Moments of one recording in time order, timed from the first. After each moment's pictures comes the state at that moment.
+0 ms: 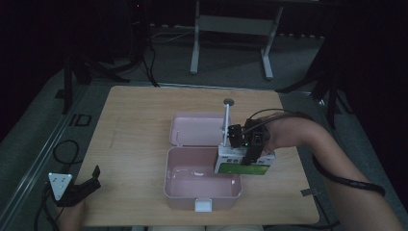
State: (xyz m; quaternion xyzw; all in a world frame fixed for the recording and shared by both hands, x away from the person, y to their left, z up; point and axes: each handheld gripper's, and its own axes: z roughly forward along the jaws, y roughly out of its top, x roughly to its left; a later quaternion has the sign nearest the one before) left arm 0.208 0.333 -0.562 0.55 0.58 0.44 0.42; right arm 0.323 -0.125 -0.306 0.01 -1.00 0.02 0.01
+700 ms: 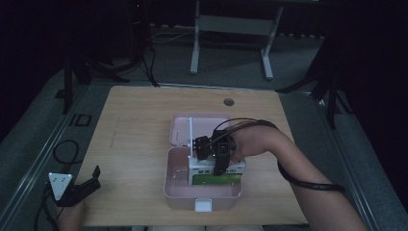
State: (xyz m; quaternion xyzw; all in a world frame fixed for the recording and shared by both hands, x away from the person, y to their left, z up) left arm 0.208 0.333 -0.562 0.55 0.58 0.44 0.42; right arm 0.306 -0.056 -0.331 0.06 -1.00 0.02 0.03
